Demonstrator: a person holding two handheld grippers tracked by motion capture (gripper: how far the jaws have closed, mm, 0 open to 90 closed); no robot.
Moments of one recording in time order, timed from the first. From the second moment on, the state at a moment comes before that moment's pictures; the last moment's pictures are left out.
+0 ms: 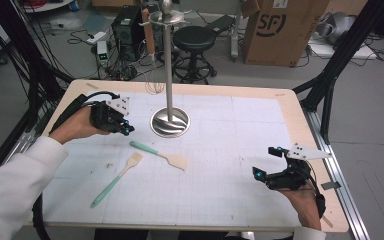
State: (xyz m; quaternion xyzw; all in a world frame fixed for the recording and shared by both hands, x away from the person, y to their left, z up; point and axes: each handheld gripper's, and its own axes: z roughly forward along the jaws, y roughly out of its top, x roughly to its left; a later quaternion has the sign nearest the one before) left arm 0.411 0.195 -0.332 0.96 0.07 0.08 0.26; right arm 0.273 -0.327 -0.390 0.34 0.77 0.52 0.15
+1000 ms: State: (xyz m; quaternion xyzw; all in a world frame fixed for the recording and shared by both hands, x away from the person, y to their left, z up) left arm 0.444 0.210 -0.390 0.96 0.19 0.03 0.21; right arm 0.274 -0.329 -0.393 0.34 0.77 0.52 0.15
